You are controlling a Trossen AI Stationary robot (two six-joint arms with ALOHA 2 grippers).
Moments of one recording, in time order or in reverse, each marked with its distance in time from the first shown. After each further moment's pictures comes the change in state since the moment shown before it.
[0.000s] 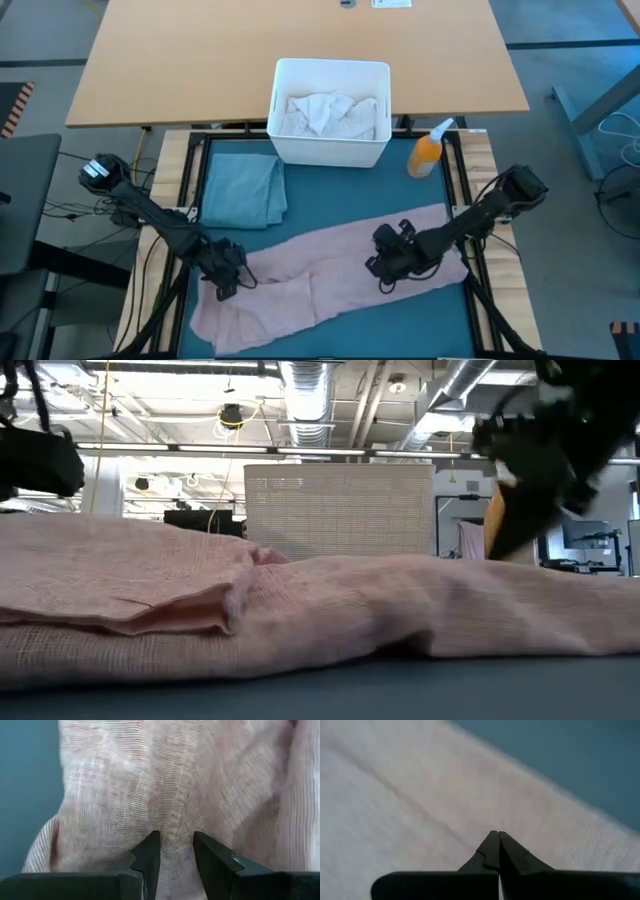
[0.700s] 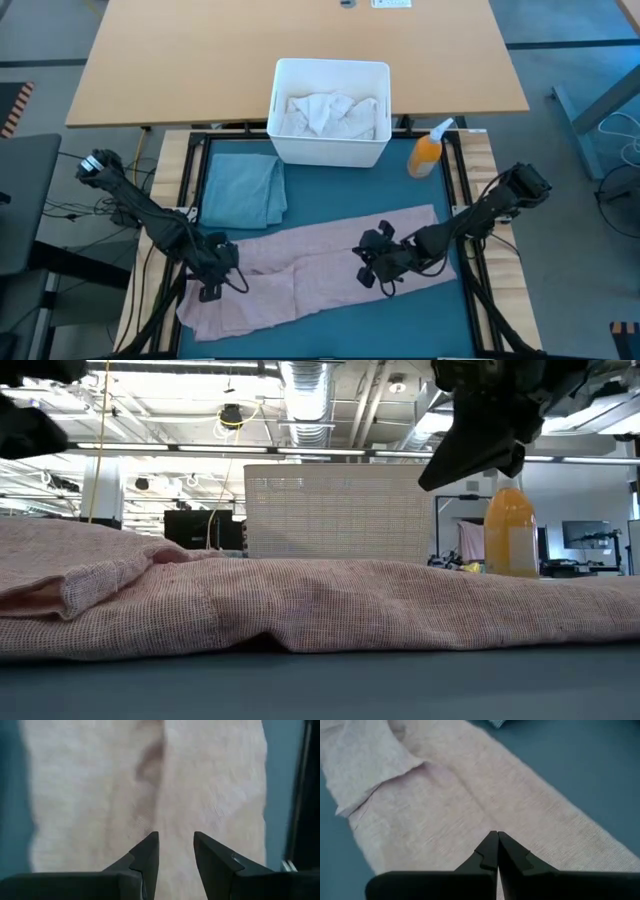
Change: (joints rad) left arm -0.015 -0.121 0.325 -0.399 0.001 0.208; right arm -0.014 -0.040 0.073 0.298 -0.054 -0.358
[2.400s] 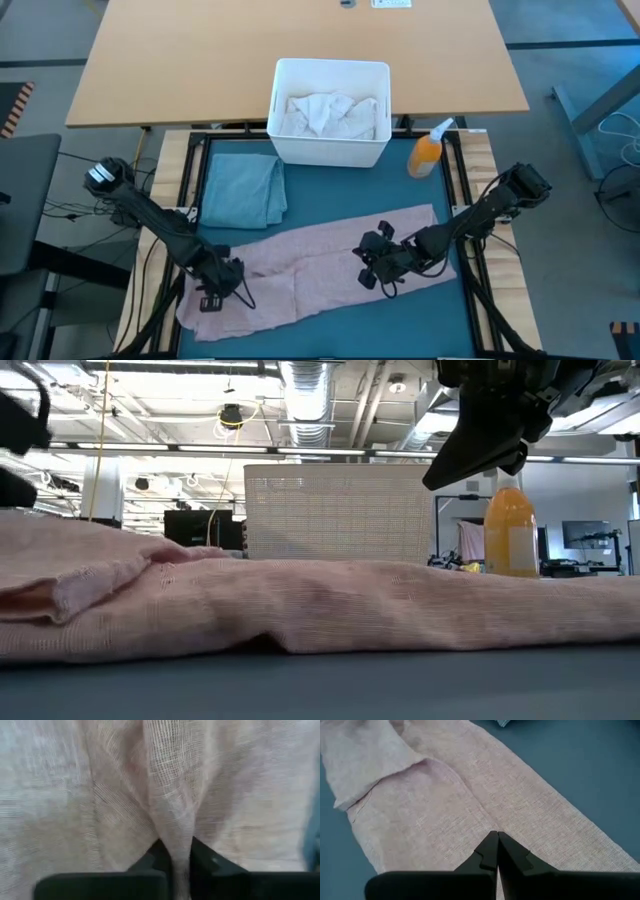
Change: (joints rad) left arm -0.017 0.220 -0.057 0.096 0.187 0.052; right arm 0.009 0.000 0.000 -0.003 -0.002 -0.042
